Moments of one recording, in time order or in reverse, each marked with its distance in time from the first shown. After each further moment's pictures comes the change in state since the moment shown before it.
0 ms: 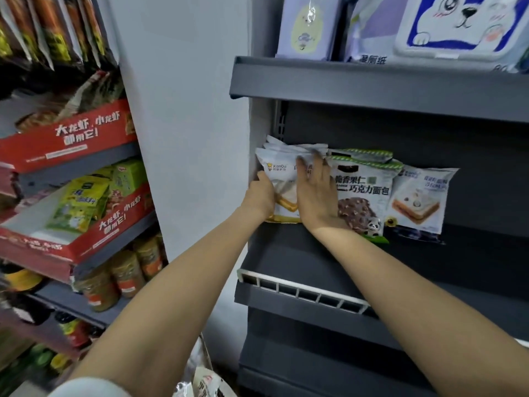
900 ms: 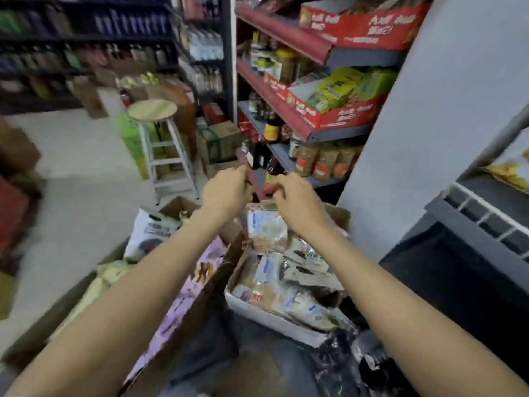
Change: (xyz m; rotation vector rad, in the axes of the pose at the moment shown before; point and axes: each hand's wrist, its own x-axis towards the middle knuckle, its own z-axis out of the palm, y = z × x) left_hand -0.389 -0.219 -0.105 0.409 0.365 -0.624; right_hand -0.278 -0.223 -0.006 0.606 -0.661 -0.807
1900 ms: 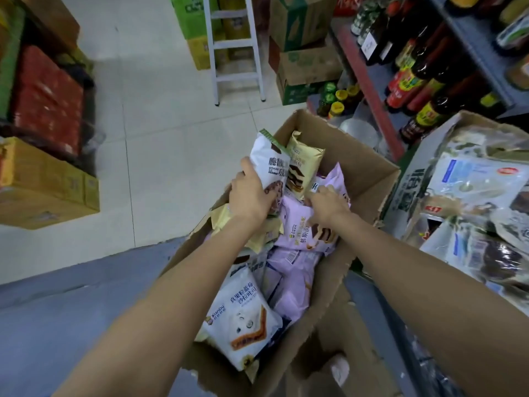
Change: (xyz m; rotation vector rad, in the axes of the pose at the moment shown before) left_hand -0.061 -0.330 0.133 -0.254 -0.222 -0.606; right_hand 0.076 -0.057 0.391 -0.428 -0.834 0.045
